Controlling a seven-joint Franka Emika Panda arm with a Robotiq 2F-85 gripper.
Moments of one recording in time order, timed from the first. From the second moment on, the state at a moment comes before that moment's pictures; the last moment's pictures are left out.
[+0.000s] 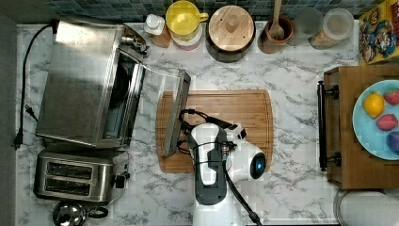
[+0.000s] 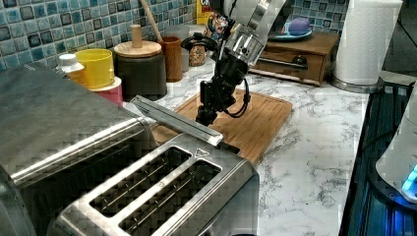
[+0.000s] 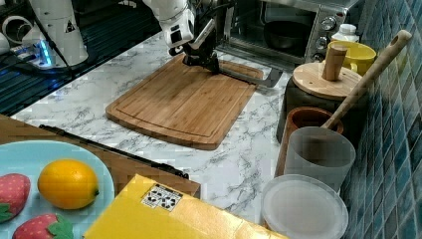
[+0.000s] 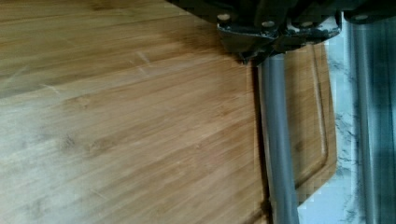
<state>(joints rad) -0.01 0.18 0.03 -2.54 1.41 1.01 -1.70</state>
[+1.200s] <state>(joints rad) -0.02 0.29 0.03 -2.36 1.28 0.90 -1.60</state>
